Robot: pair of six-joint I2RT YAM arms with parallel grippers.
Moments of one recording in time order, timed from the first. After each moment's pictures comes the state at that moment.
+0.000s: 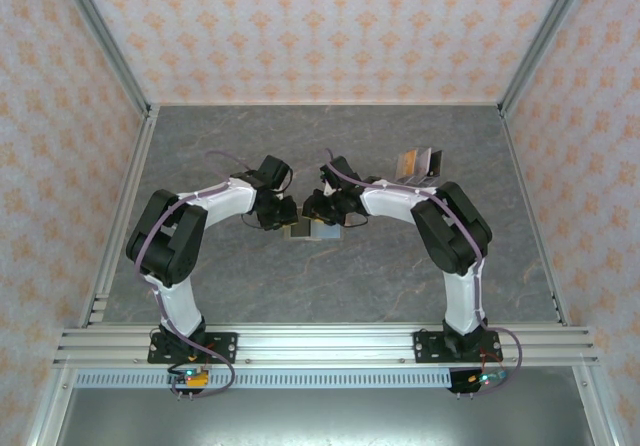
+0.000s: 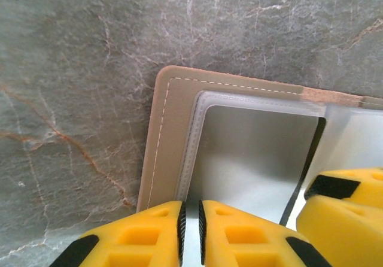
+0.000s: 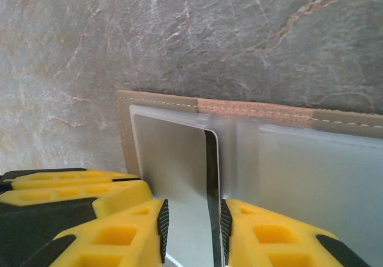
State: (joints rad) left arm -0.40 1.82 1.11 -0.54 0.24 -0.73; right arm 0.66 1.99 1.26 -0.26 -0.40 0.86
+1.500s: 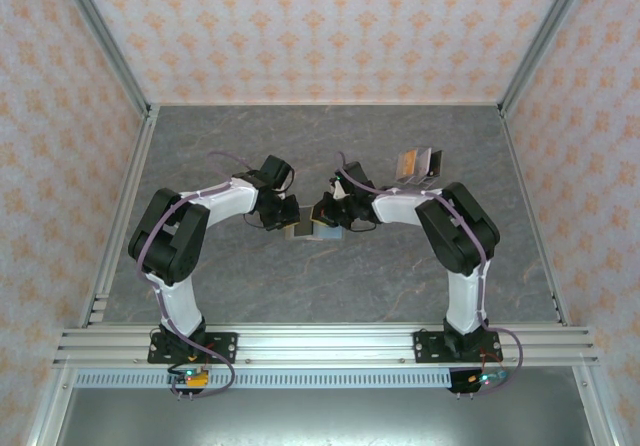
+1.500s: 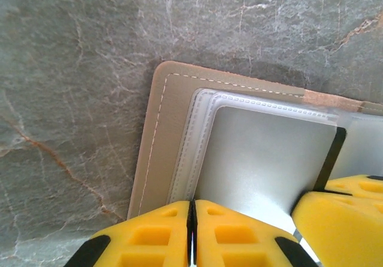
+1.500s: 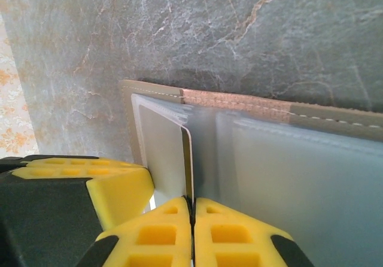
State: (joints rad) left arm -0.41 1.84 1.11 -0.51 0.26 -0.75; right arm 0.60 1.95 1.09 -0.02 -0.53 0.90
